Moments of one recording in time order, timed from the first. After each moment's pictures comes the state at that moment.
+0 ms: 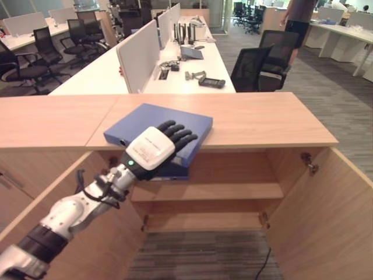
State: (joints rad) left arm -0.30 1.02 -0.43 -0.04 0.87 -0.27 0.40; right arm 0.15 -0.28 0.30 1.18 0.12 -0.07 -0.05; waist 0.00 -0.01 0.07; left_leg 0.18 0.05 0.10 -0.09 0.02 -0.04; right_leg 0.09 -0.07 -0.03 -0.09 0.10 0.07
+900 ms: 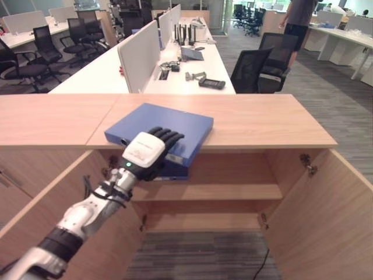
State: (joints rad) left arm -0.30 0.88 -0.44 0.16 0.79 -0.21 0.40; right arm 0.18 -0.28 0.30 1.14 0.12 -0.07 -0.05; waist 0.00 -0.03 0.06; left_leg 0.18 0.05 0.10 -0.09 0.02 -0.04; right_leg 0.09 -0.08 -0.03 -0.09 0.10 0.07
